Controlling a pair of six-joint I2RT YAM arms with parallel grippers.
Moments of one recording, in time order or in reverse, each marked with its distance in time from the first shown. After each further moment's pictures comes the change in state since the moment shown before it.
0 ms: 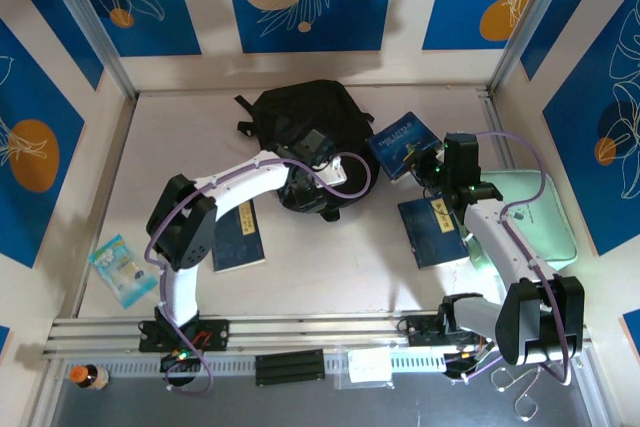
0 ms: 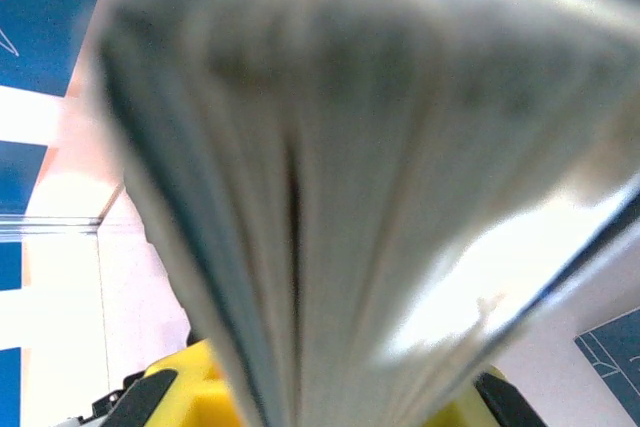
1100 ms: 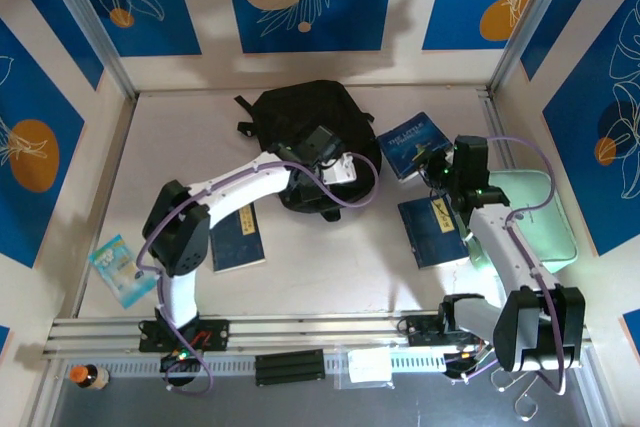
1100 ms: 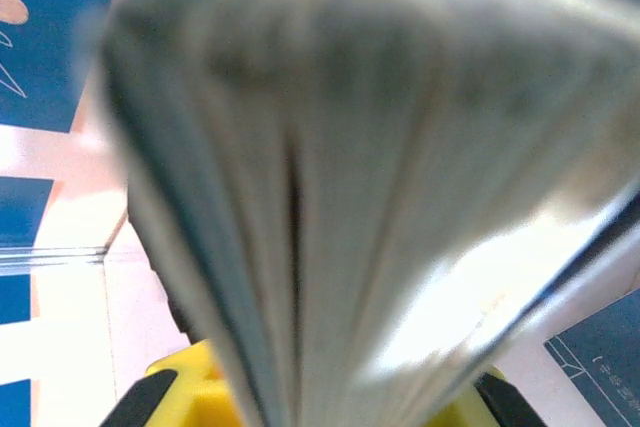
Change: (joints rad) left arm -0.050 -0.060 0.027 0.061 -0.078 0.126; right arm -0.069 -0.051 -0.020 -0.012 -0.004 0.014
